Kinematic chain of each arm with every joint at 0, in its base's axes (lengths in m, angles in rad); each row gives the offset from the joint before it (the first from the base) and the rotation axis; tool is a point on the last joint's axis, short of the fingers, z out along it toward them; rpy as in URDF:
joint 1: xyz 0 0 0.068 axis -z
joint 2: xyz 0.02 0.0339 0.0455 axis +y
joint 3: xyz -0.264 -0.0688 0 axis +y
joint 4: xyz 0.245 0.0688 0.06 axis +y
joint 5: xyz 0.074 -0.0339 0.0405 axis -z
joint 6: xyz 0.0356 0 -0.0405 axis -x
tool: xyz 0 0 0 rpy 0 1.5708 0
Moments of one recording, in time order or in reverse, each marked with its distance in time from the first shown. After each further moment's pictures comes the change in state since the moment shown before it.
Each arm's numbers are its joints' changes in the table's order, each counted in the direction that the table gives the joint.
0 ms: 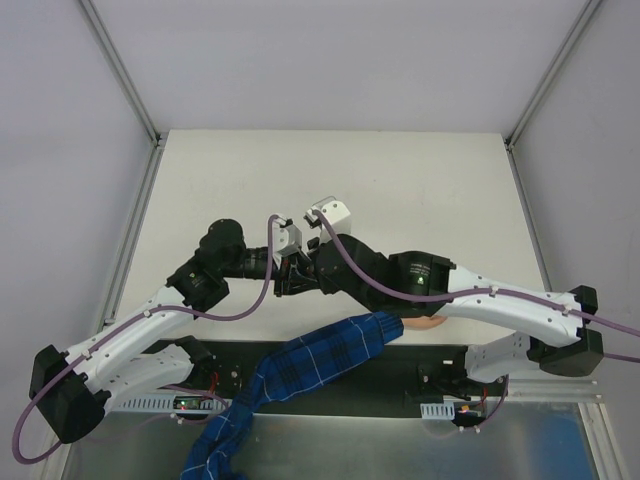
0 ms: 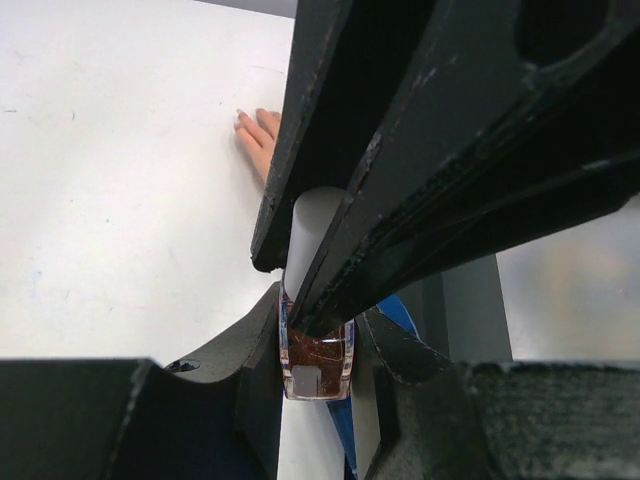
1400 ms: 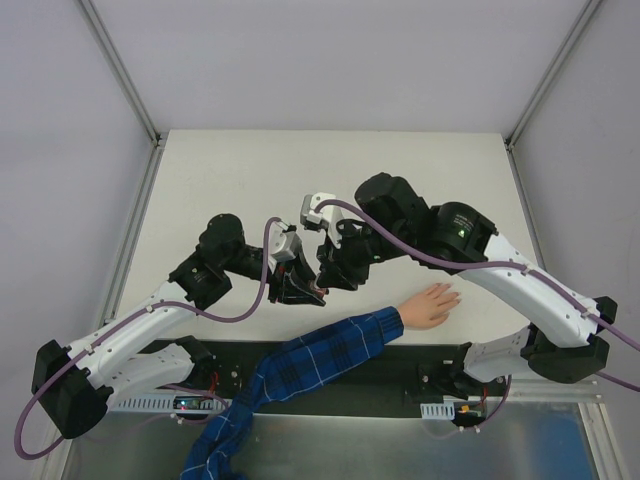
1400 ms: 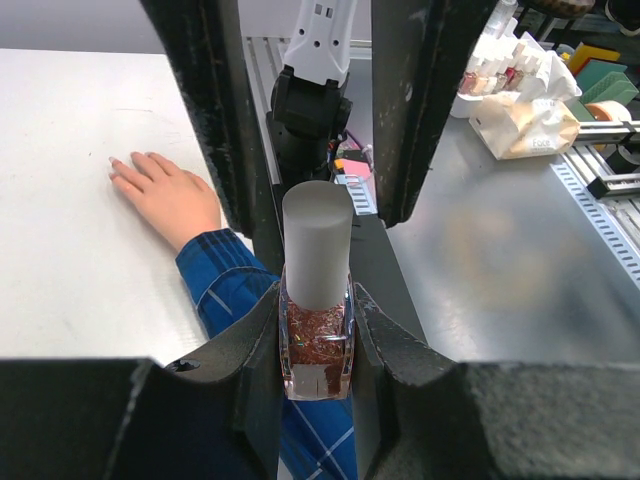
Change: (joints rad) left arm 0.001 0.037 -0.034 -0.060 0.304 0.072; right arm 0.280 0.021 -0.253 0.259 -0.922 0.620
